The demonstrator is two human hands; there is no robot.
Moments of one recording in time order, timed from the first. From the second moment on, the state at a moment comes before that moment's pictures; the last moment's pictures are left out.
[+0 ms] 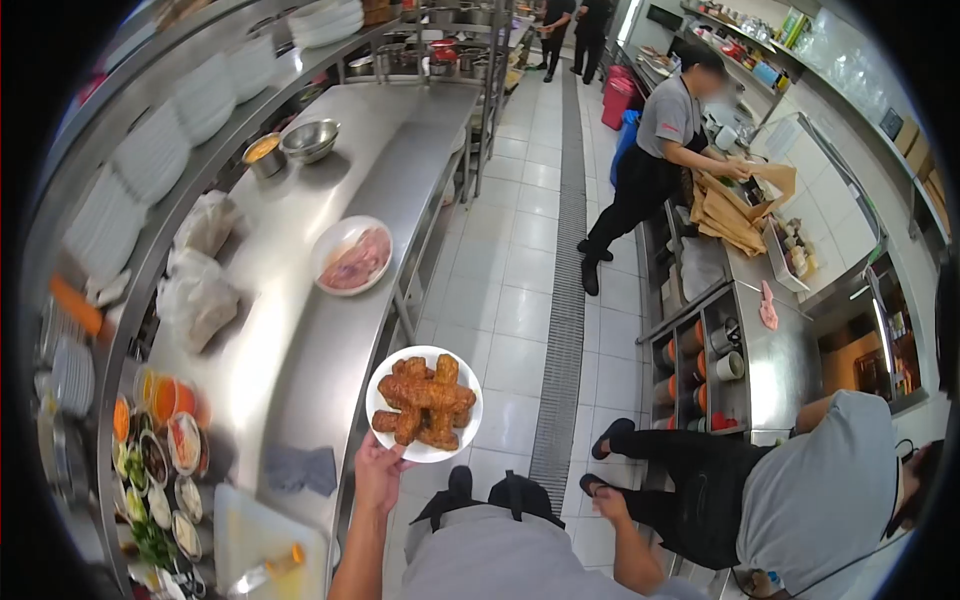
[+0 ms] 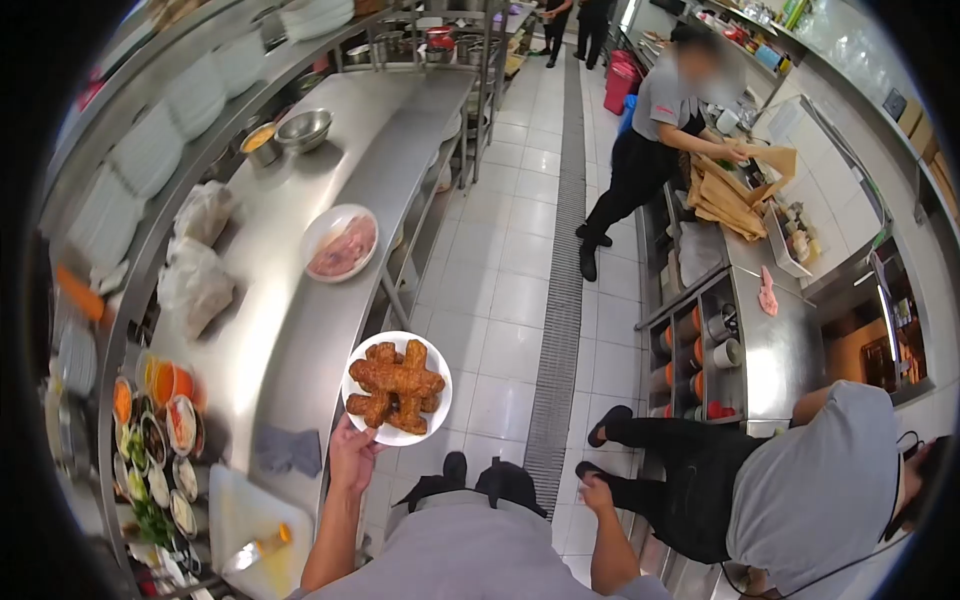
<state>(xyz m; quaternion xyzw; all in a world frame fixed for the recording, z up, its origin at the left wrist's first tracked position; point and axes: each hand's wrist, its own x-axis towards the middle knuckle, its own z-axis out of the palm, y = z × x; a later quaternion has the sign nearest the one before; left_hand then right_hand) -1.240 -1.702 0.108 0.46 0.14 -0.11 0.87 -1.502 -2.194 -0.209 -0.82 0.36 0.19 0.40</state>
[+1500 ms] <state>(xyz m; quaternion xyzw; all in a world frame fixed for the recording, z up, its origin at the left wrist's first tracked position) -0.324 -2.092 0.085 0.46 0.06 -0.19 0.86 -0.872 -2.398 -0.196 -0.74 0.39 0.39 0.39</state>
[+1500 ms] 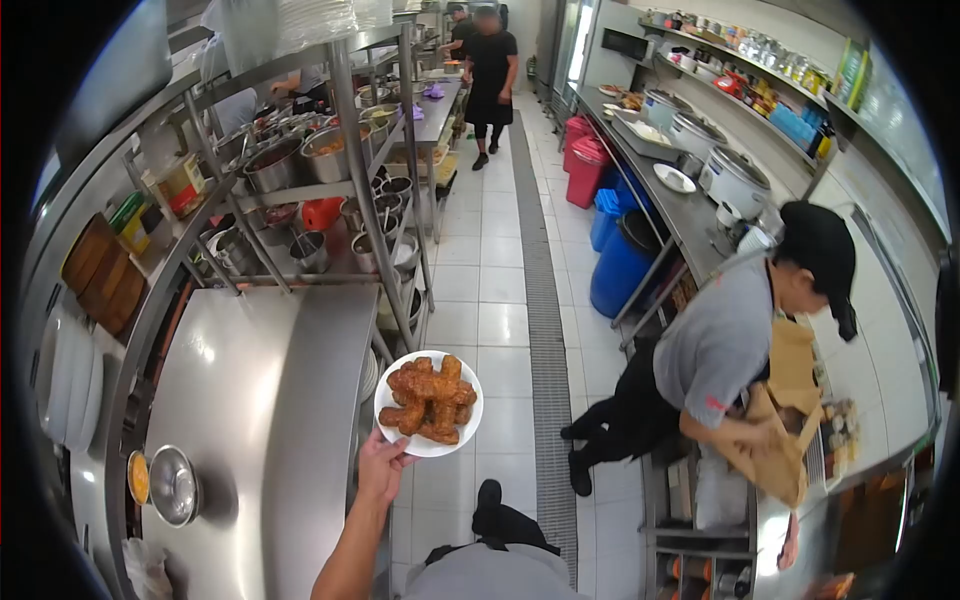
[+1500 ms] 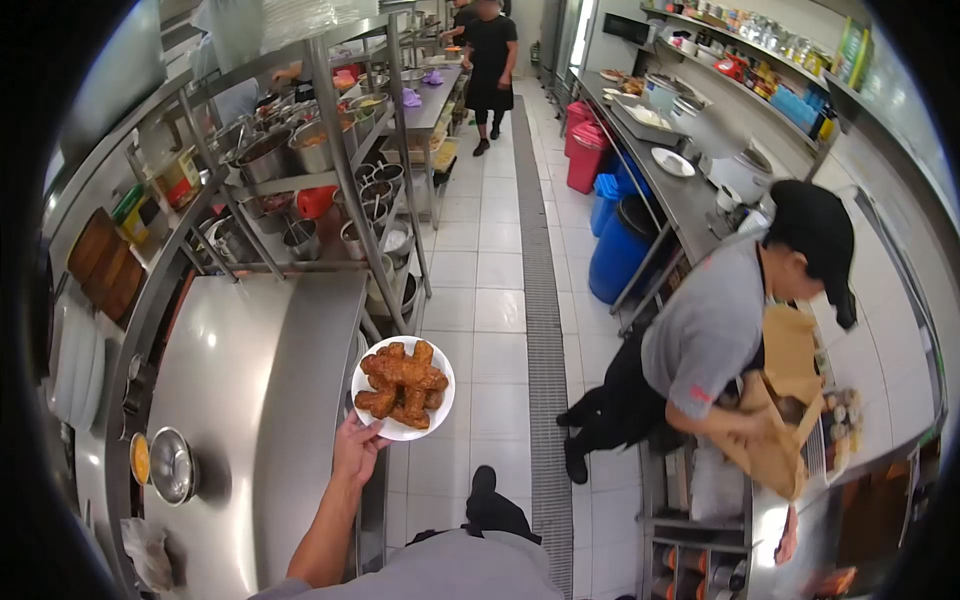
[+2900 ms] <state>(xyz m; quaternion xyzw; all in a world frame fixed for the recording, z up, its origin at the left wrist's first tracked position) 0.509 -2.495 0.010 0.40 0.08 -0.07 0.91 -0.058 -2.825 -0.182 -0.52 0.55 0.28 0.59</state>
